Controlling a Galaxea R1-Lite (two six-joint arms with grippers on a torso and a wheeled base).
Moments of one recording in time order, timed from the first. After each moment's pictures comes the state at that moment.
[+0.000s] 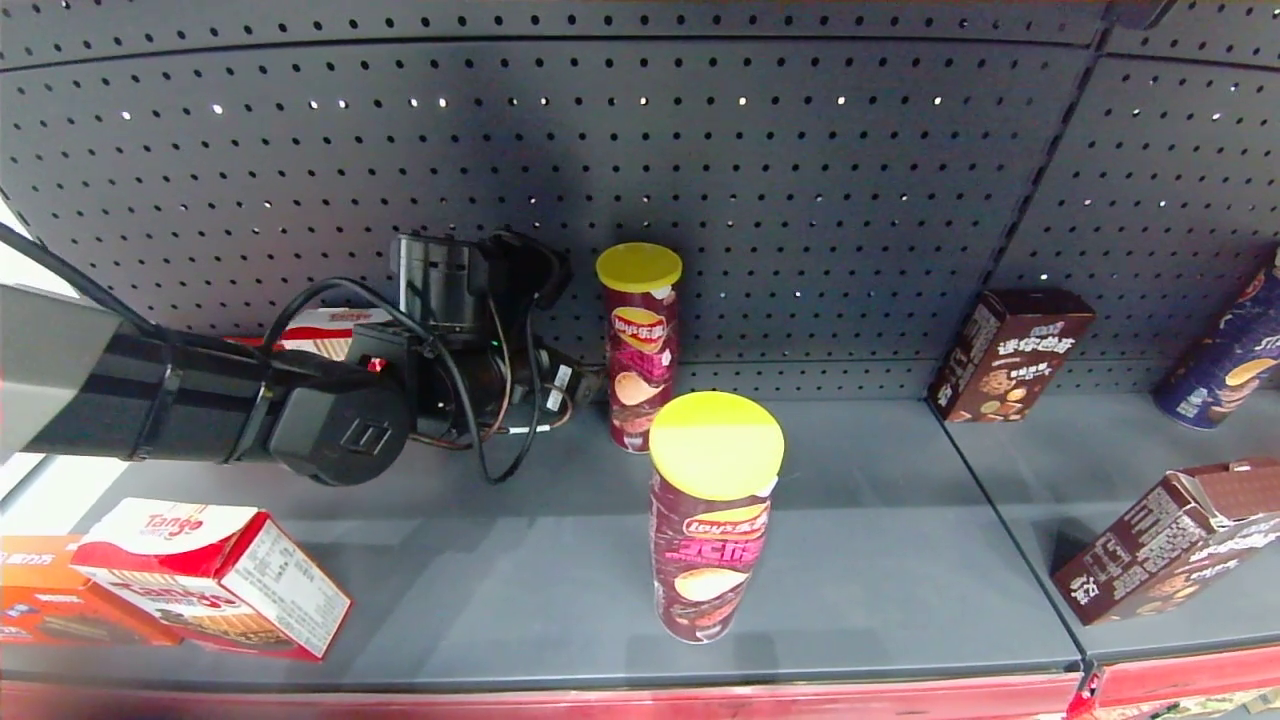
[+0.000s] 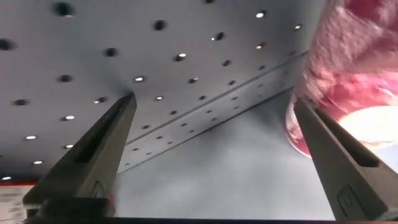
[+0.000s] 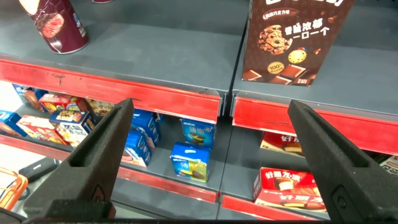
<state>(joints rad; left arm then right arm) -0.42 1.96 -1.25 -0.41 0.17 0.23 0.33 0.00 0.00 0.00 -0.03 -0.01</state>
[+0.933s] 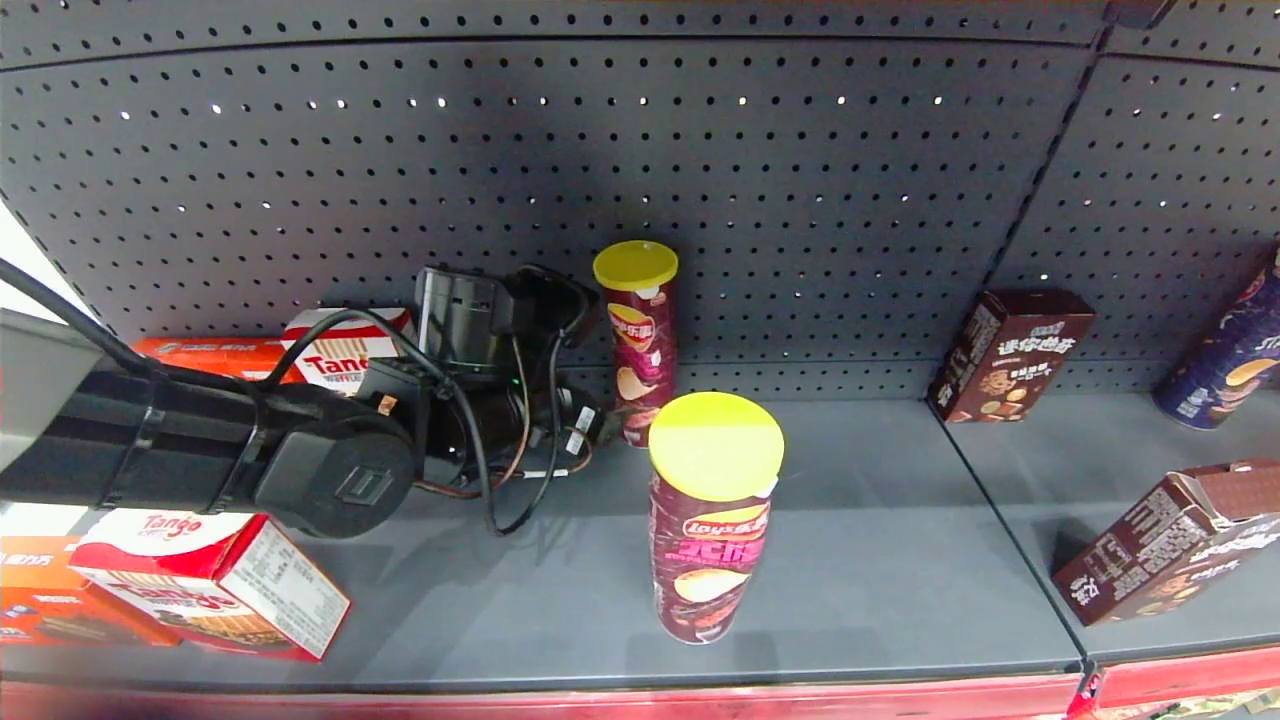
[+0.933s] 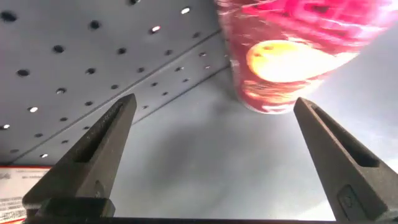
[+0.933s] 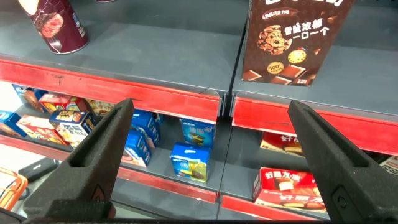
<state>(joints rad) -0.51 1.91 -1.13 -0.41 0.18 0.22 0.33 0.00 0.00 0.00 -0.03 -0.01</state>
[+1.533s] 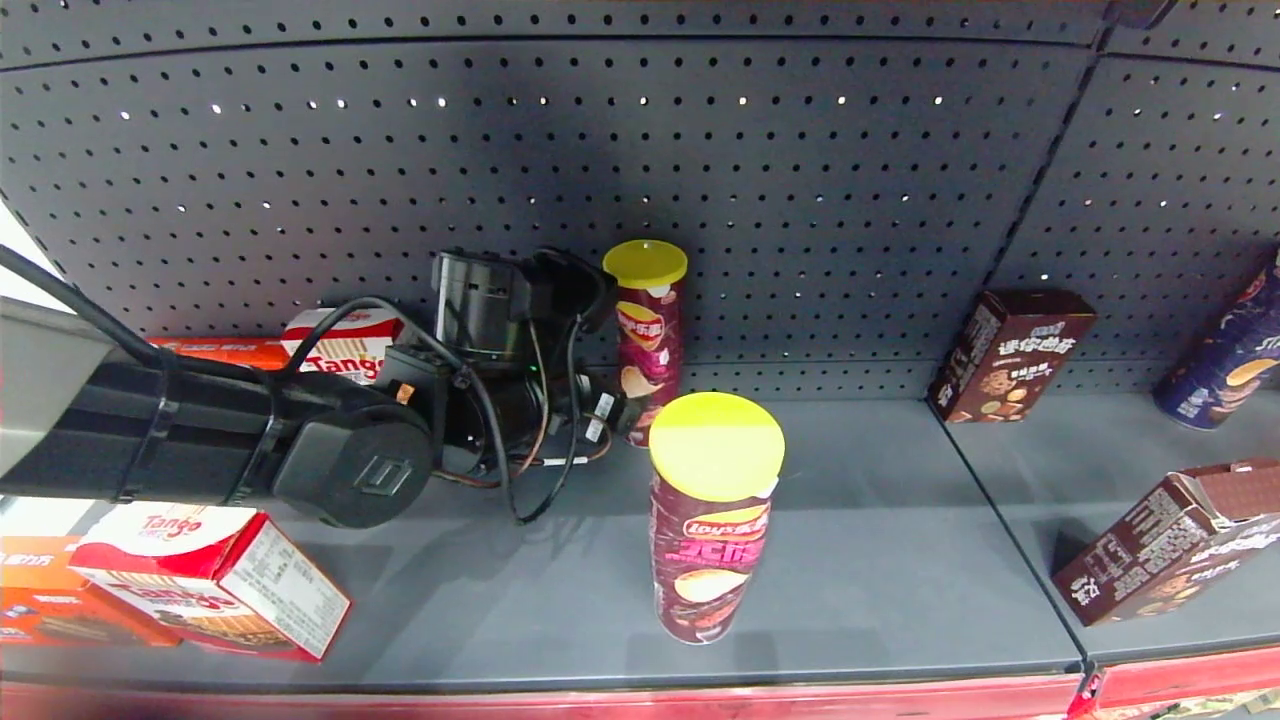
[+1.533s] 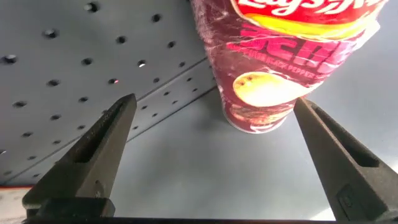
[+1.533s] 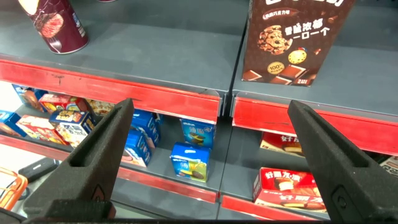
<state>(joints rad) -0.54 1.93 -1.19 -0.41 0.18 0.21 0.33 0.00 0.00 0.00 -0.03 -0.01</state>
